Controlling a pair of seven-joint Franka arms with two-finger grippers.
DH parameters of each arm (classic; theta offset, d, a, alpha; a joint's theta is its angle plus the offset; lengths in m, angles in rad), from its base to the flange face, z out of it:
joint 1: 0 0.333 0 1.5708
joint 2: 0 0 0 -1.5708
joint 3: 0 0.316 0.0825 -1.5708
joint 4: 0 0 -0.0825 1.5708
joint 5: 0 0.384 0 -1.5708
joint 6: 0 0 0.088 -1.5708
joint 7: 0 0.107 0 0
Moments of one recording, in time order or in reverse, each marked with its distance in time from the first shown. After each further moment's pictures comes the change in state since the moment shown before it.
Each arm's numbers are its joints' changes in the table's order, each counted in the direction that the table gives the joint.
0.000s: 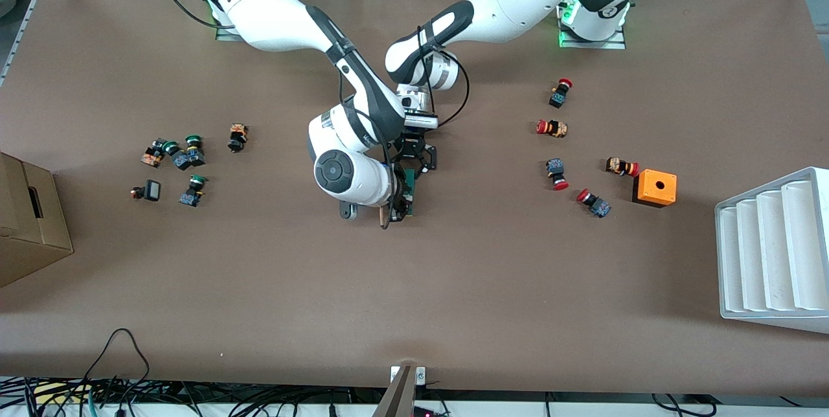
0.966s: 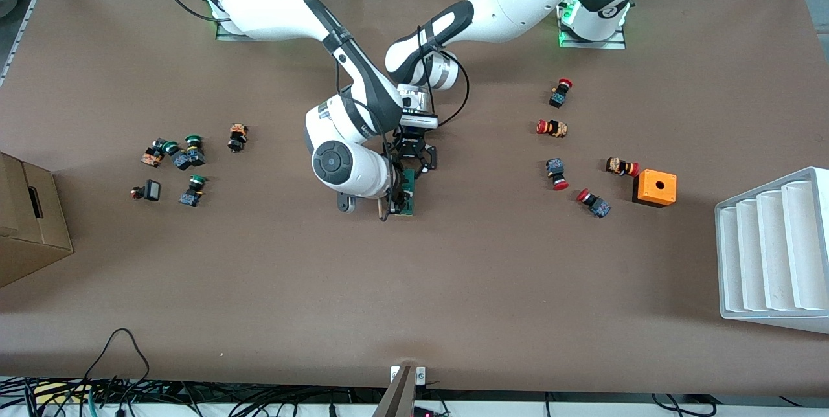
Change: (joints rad) left arm 0.000 0.000 -0.001 0.000 -0.001 0.000 -0.001; right arm 0.001 0.067 0.014 0.082 -0.022 0.007 -0.002
